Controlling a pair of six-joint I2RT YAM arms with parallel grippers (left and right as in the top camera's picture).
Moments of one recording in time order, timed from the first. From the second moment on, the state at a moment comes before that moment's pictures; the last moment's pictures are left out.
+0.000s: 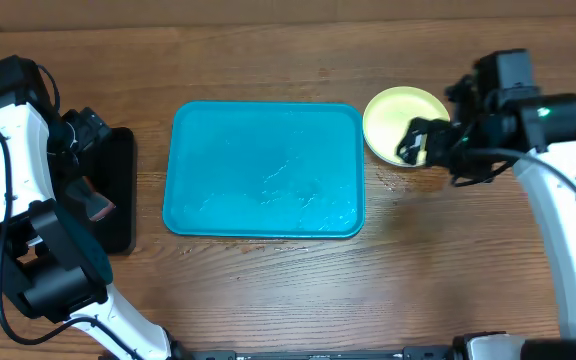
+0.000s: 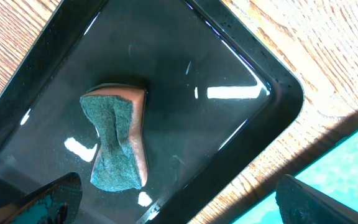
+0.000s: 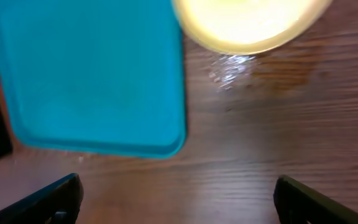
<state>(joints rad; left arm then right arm) 0.43 1.98 1.72 -1.12 -0.02 -0.39 0.14 1.51 1.55 -1.32 -0.28 0.28</state>
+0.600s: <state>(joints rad) 0.43 1.98 1.72 -1.12 -0.02 -0.39 0.30 1.49 1.55 -1.51 -0.33 0.28</state>
